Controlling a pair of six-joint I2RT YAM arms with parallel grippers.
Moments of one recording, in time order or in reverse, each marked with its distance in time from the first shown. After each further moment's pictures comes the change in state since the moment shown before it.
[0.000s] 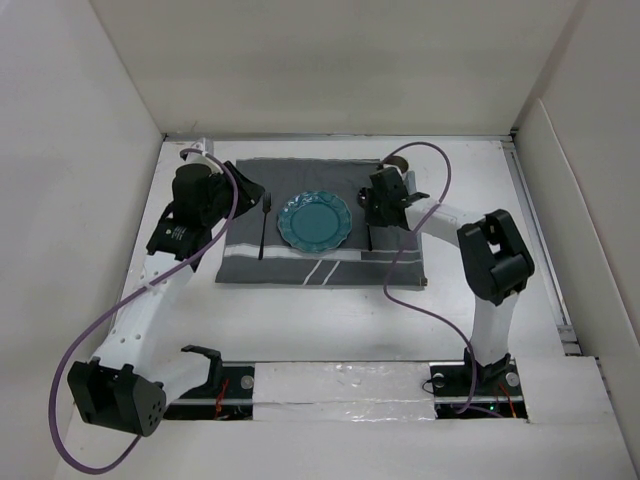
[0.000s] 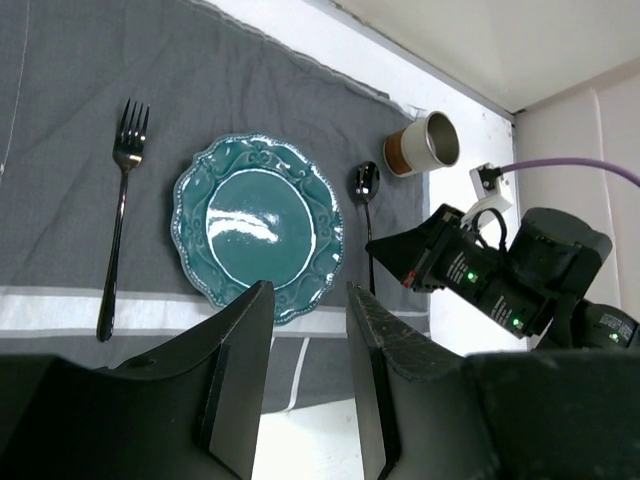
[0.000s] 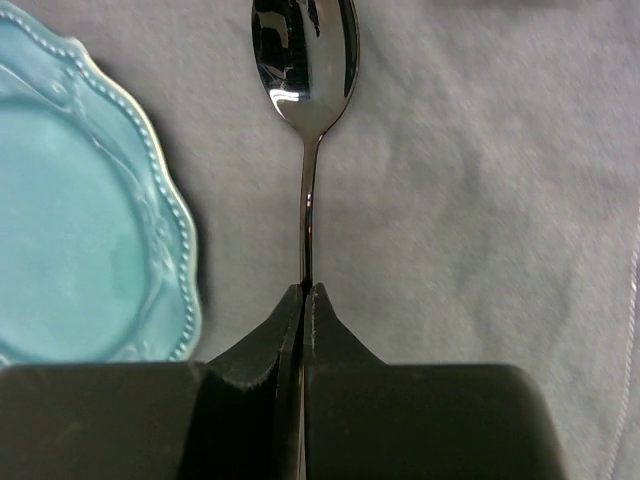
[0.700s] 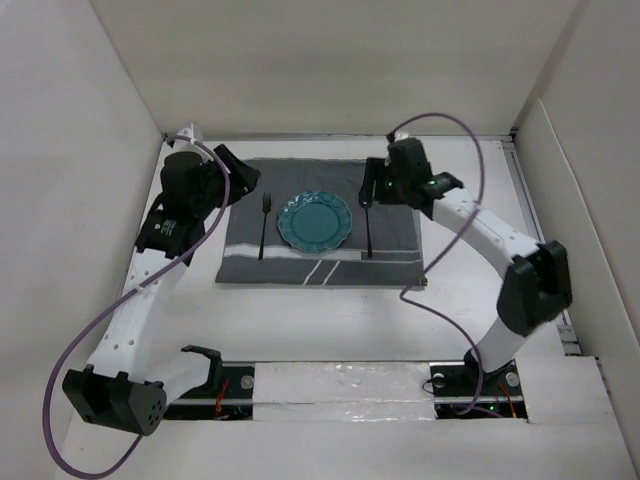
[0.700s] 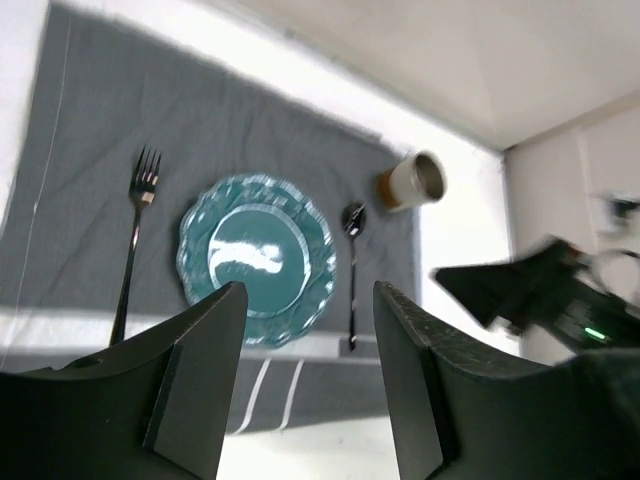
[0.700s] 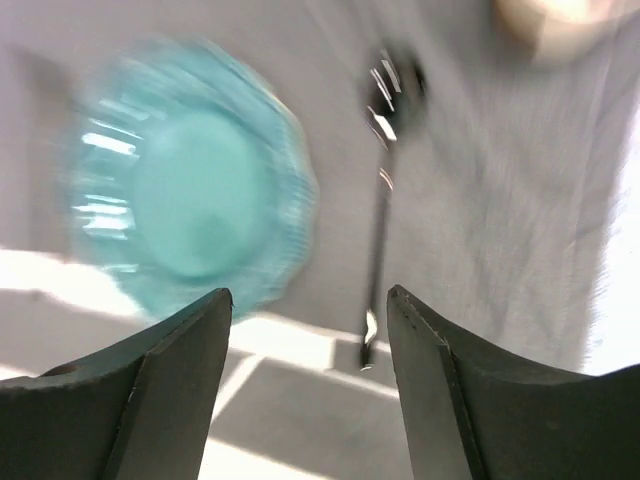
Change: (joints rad) left arm 0.000 0.002 0.094 -0.074 -0.055 0.015; right arm 0.008 -0.190 0.094 -0.208 -0.056 -0.047
